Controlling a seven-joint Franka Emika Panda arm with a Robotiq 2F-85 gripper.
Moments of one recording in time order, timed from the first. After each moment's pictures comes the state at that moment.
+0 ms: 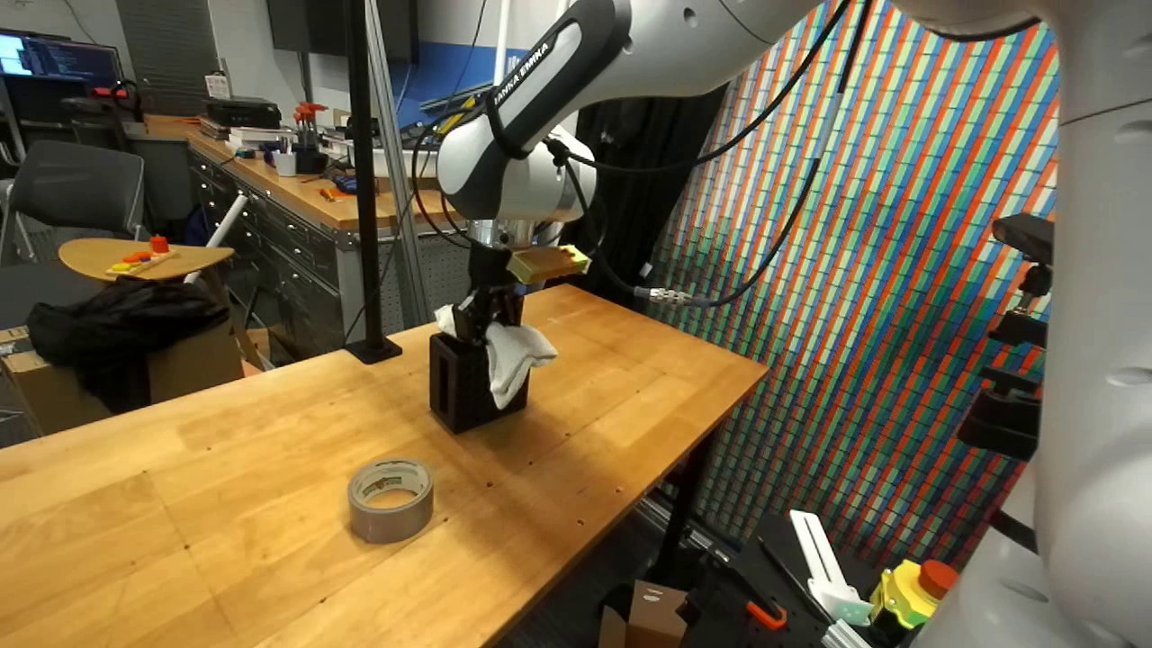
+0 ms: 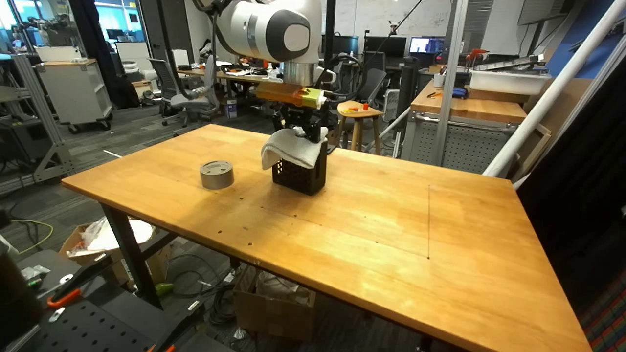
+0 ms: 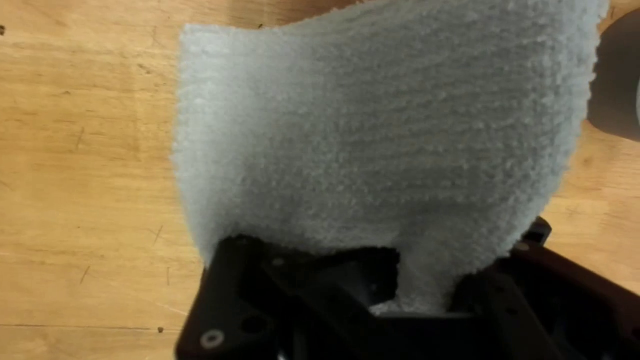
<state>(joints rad) -0.12 0.38 0.01 -1.94 0.10 2.36 -0.34</state>
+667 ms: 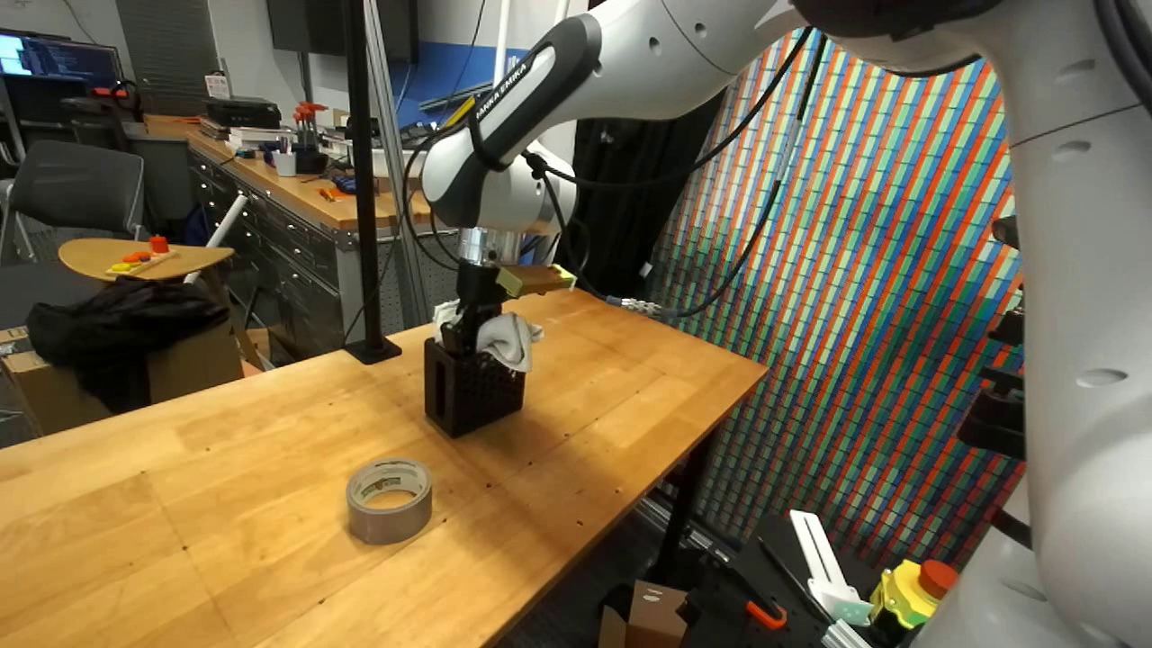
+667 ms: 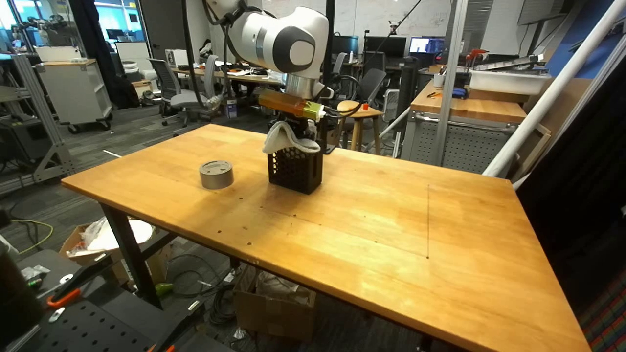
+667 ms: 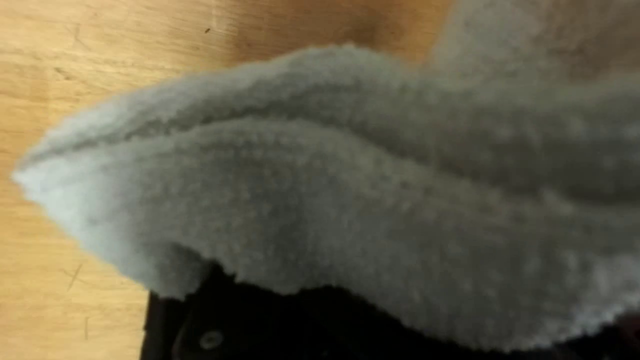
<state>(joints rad) -0.15 0.49 0.05 -1.84 0.16 2.24 -0.41</state>
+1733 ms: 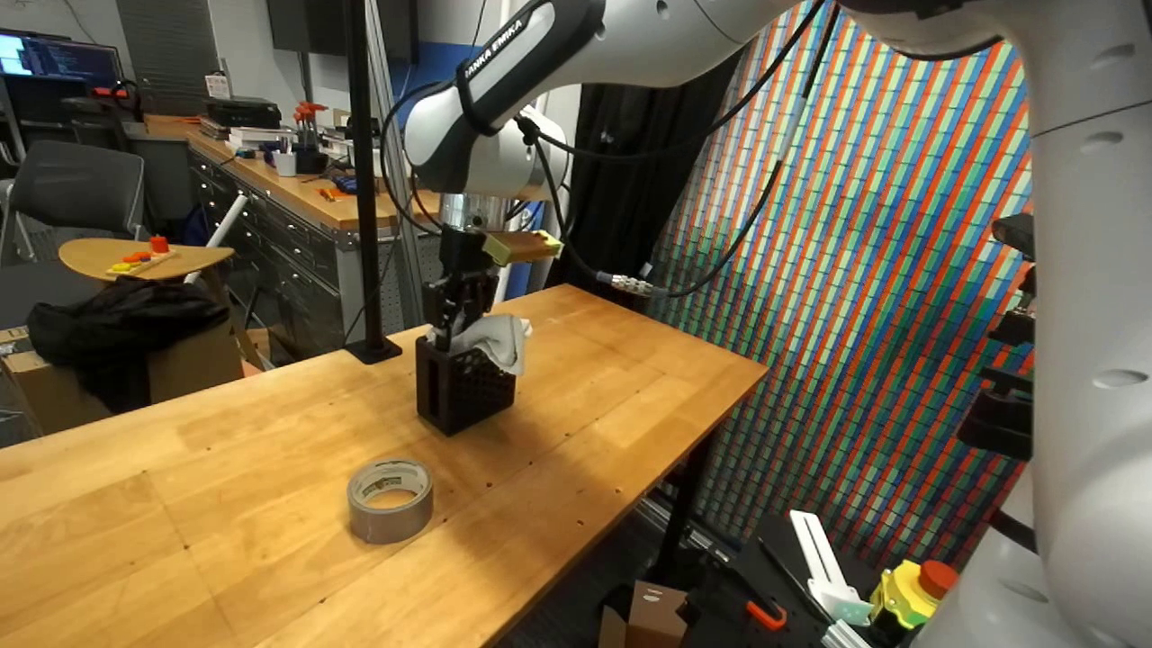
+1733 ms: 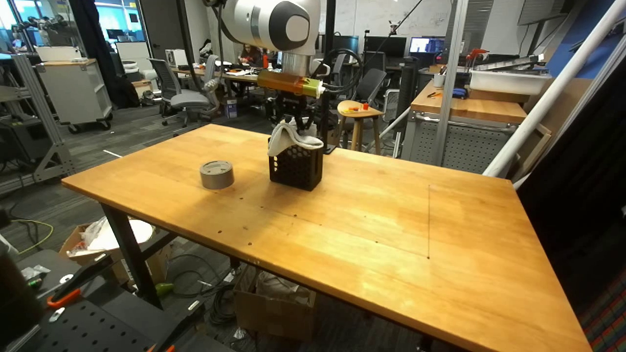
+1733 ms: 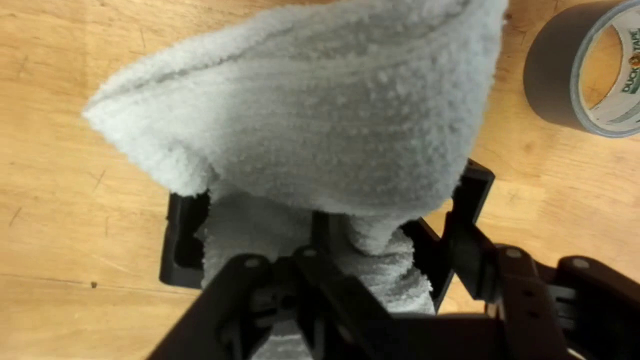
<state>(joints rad) -0.12 0.43 0.06 -1.80 0.11 2.23 -0.40</state>
